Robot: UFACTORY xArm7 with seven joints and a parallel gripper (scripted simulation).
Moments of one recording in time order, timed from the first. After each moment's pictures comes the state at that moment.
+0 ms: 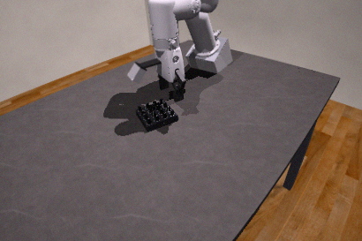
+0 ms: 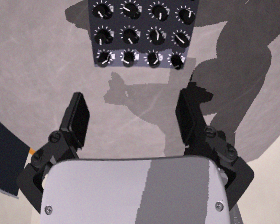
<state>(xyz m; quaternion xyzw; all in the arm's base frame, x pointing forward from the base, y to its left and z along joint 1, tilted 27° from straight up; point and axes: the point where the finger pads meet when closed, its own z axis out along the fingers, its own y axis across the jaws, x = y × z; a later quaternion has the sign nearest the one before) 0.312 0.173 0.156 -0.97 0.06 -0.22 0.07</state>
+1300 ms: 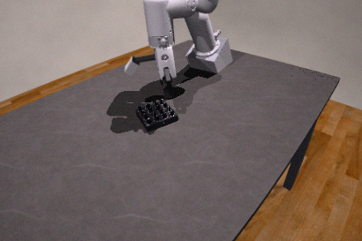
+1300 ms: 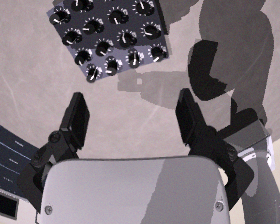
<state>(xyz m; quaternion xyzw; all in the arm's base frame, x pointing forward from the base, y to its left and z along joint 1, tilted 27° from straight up) 0.313 0.156 0.160 -0.94 0.24 -0.20 0.11</state>
